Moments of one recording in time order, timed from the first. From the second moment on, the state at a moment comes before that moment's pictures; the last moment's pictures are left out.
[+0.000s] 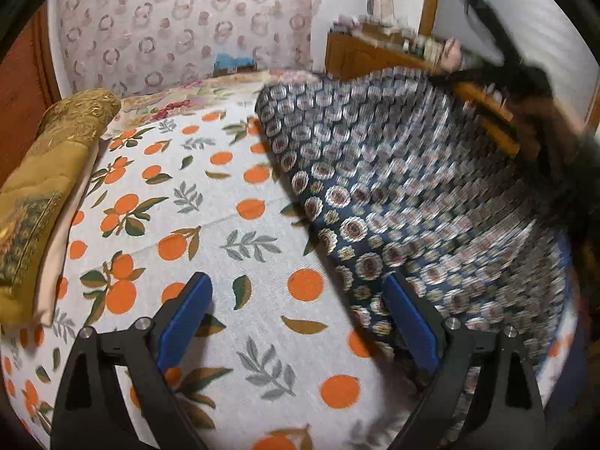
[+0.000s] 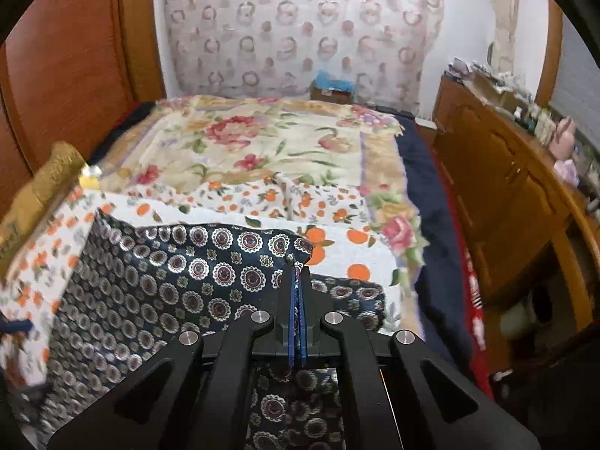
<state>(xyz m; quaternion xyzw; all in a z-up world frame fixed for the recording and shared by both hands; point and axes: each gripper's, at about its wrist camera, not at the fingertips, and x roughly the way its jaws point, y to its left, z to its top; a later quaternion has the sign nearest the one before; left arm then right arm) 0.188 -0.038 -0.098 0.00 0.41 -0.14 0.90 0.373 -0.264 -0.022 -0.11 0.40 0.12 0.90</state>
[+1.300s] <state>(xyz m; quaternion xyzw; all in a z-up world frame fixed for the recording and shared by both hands) 0.120 -0.072 -0.084 0.00 0.40 -0.22 0.89 0.155 -0.320 -0.056 -0.06 0.39 0.13 0.91</state>
